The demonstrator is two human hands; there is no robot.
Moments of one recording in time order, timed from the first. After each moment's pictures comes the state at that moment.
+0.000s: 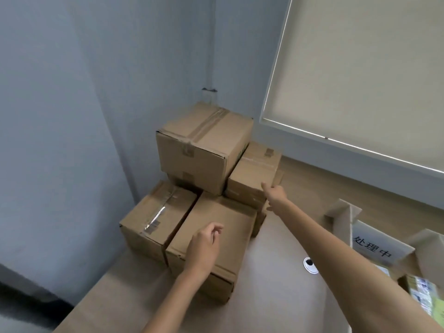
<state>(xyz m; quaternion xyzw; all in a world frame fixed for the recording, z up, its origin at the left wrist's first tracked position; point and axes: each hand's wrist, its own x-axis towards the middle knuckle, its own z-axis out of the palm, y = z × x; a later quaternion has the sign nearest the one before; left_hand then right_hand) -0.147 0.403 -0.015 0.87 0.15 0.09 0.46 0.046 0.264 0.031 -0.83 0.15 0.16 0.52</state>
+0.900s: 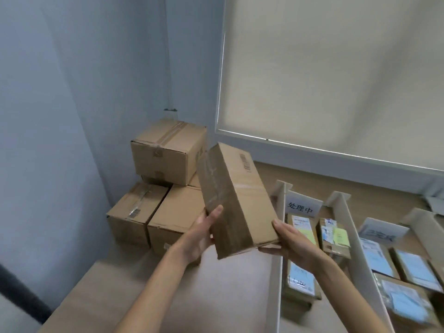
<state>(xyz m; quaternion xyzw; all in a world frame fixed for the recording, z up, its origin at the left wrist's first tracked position) -0.285 0.317 0.104 0.53 0.05 -0.15 0.83 -0.261 0.067 0.102 -0.63 0.02 0.26 0.73</state>
